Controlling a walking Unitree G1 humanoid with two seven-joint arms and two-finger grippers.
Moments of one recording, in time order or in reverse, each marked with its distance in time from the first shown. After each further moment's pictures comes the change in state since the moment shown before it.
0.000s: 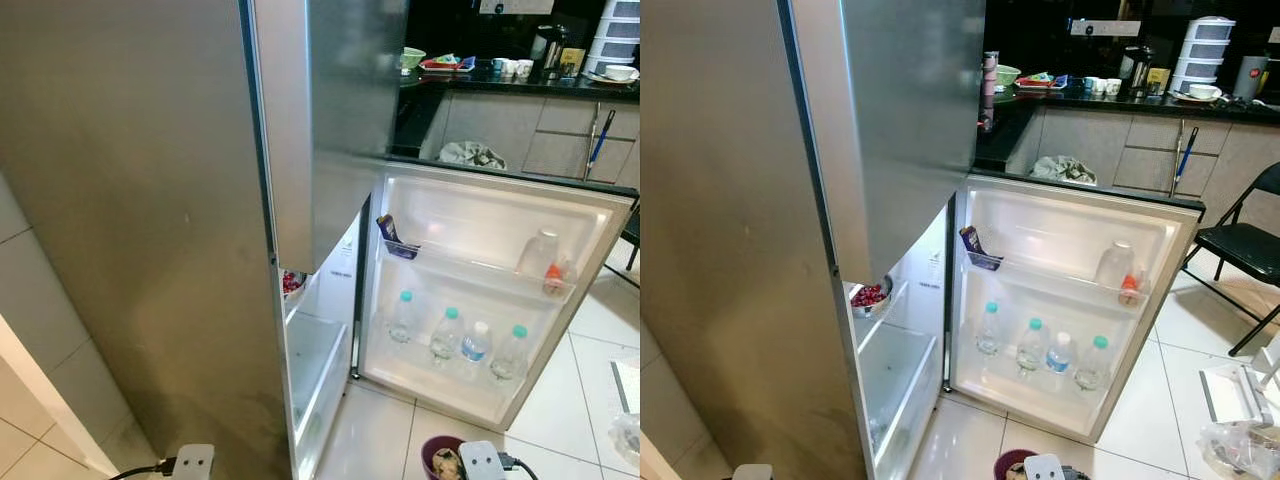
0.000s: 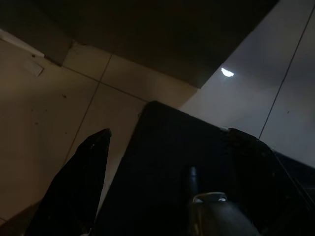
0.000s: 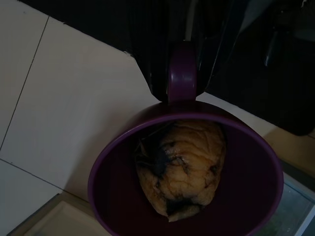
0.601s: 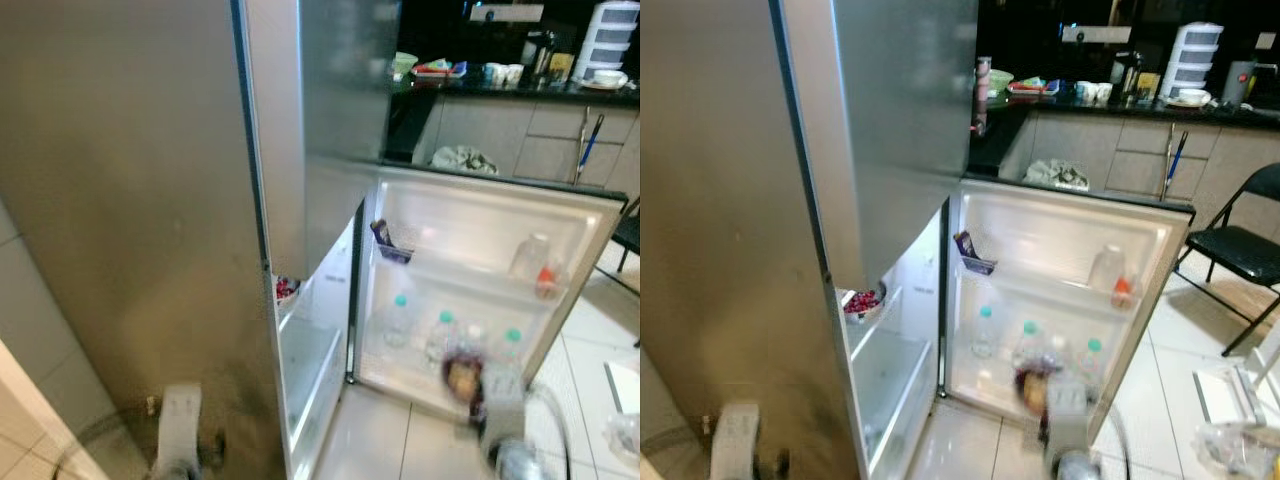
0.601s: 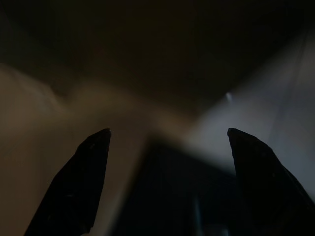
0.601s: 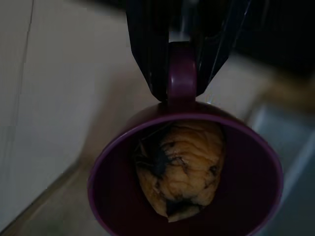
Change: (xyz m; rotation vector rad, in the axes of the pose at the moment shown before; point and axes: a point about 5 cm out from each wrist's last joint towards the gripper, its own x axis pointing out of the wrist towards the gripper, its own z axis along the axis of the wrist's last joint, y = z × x) left arm -0.006 0.002 -0.015 0.016 0.008 -0.009; right arm 0.003 0.003 0.016 0.072 -0.066 0.004
